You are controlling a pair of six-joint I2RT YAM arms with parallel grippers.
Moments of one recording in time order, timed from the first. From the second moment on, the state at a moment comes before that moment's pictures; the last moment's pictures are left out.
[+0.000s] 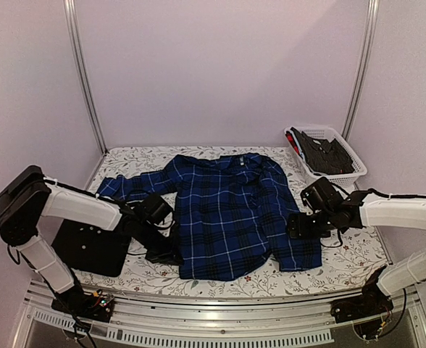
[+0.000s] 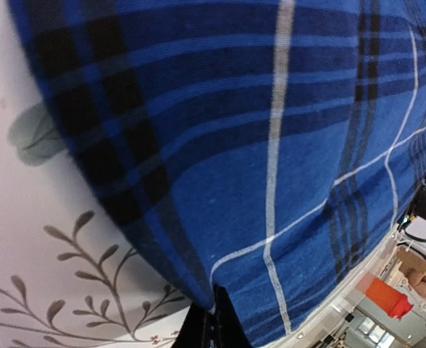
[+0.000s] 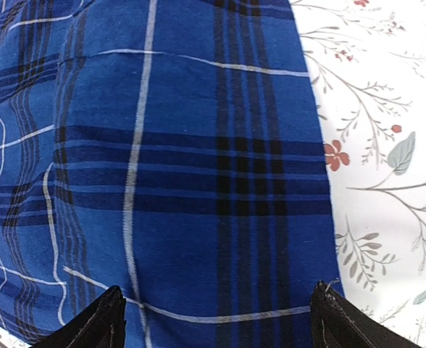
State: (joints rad) left arm -0.80 1.64 0.74 -0.27 0.43 -0.84; right arm 0.66 1.33 0.70 -0.42 0.13 0.59
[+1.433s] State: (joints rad) left arm -0.64 1.35 0.65 -0.52 0.30 -0.70; right arm 0.62 1.33 0.83 -0.42 0.07 0.72
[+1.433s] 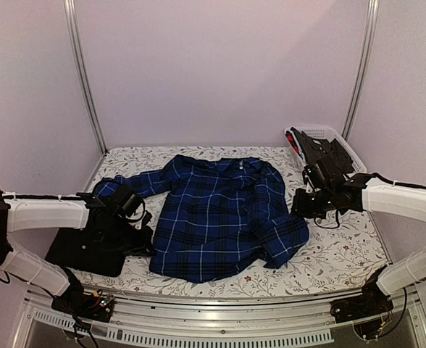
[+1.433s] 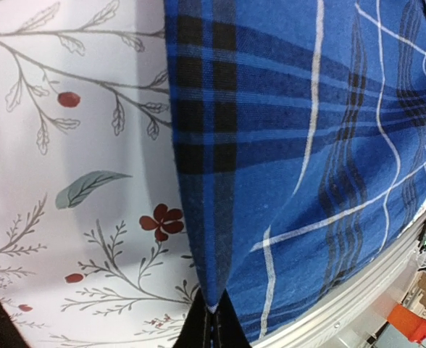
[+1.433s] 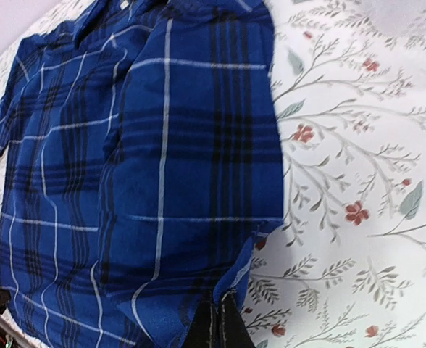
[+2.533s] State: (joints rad) left arm -0.61 1.29 0.63 -0.53 0.35 -0.66; right arm 0.26 1.81 1.67 -0.56 0.27 0.29
